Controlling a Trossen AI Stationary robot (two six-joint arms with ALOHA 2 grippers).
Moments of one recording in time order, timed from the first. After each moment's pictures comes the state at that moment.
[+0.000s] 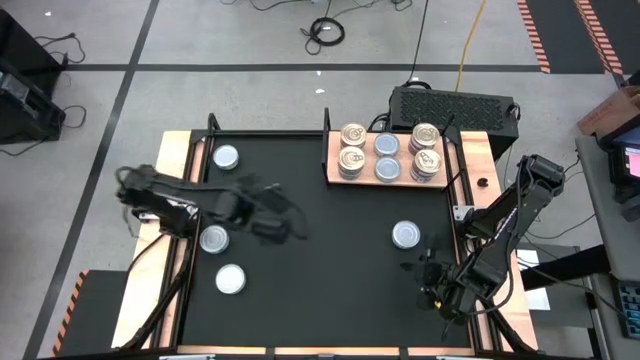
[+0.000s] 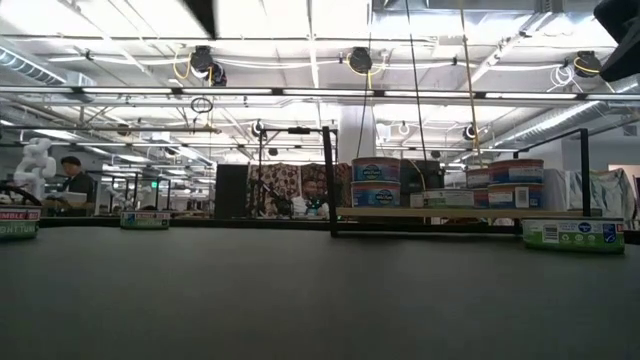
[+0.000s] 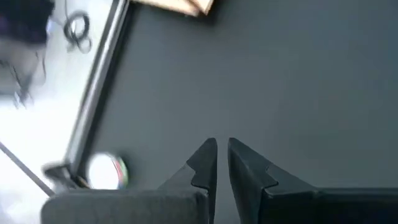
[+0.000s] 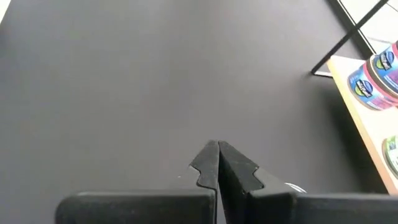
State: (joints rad) left arm -0.27 1.64 1.74 -1.55 -0.52 -0.58; right arm 0.97 1.33 0.88 -0.82 0.84 0.90
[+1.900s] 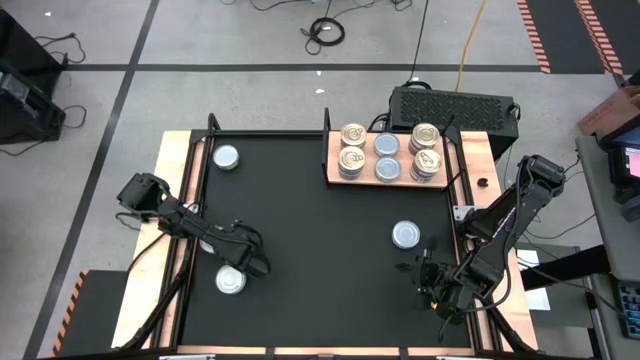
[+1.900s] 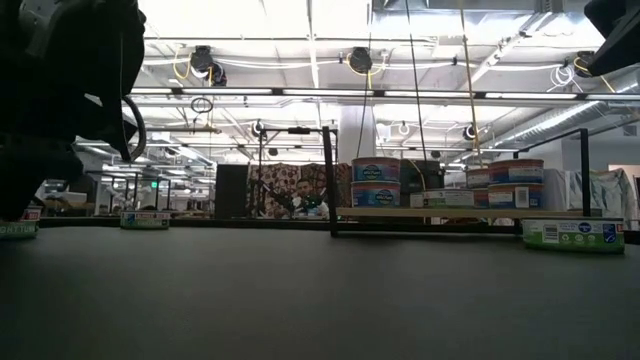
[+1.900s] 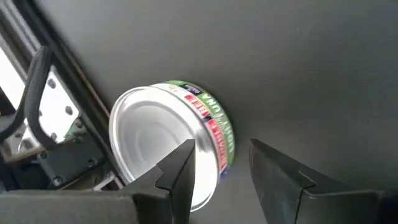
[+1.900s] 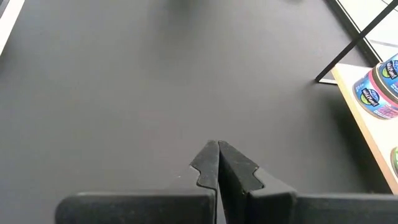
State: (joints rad) left arm -0.45 1.70 0.93 -1.27 -0.09 -1.36; right arm 0.94 1.34 0.88 -0.75 0.84 0.84
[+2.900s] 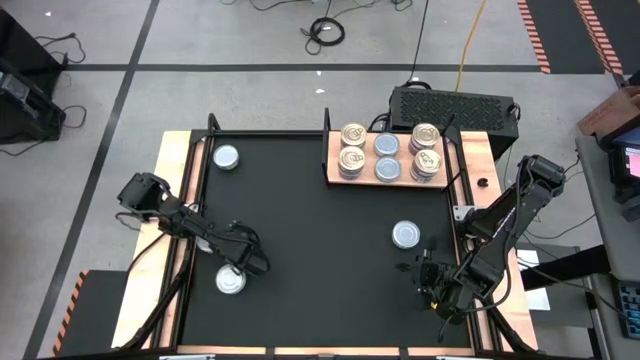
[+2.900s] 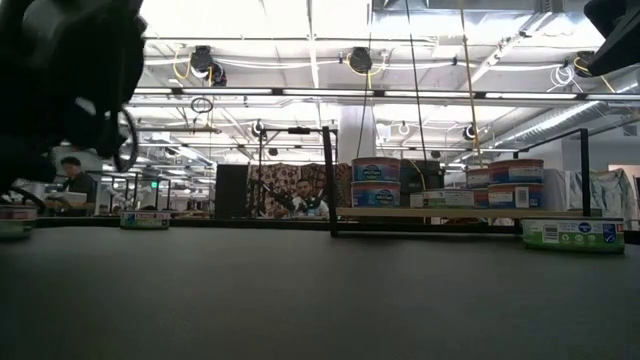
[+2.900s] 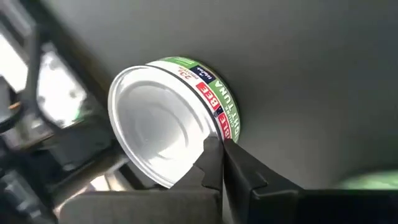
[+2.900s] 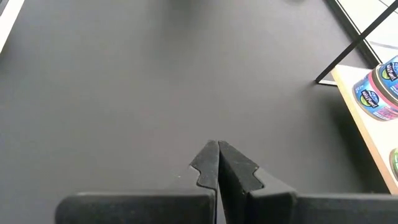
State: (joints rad) left arm -0.44 1.70 0.90 -1.27 0.01 -1.27; right arm 0.94 1.34 0.88 -0.75 0.84 0.83
